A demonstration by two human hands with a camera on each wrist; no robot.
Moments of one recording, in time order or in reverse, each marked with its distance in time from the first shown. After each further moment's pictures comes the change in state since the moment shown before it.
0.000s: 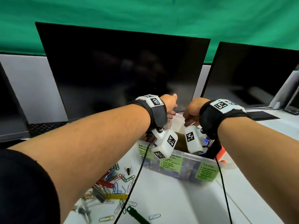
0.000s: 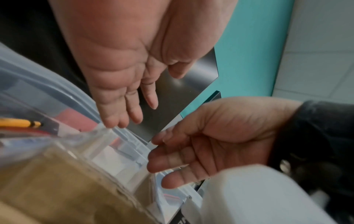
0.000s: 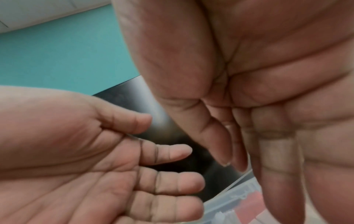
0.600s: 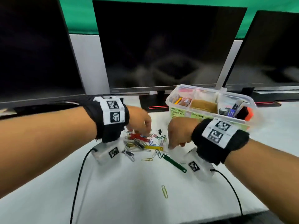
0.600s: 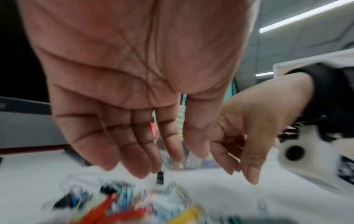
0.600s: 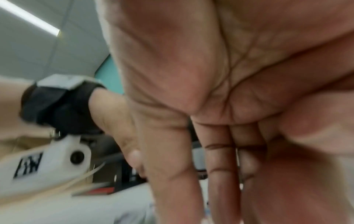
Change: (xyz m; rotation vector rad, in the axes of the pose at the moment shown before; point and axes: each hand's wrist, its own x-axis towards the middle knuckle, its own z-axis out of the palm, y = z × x) left_hand -0.167 -0.117 -0.118 1.238 -0.156 -0.024; right_hand -0.126 0.000 0.158 -0.653 -0.309 -0.450
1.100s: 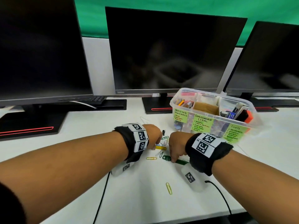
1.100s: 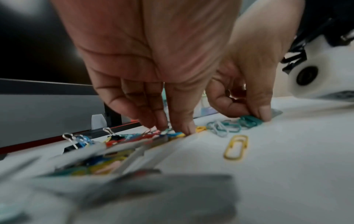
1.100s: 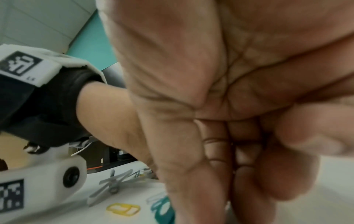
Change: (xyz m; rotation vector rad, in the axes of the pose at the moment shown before) left_hand 0.031 0.010 0.060 0.296 0.168 0.125; right_hand 0.015 -0.013 0.037 -0.117 -0.077 0.079
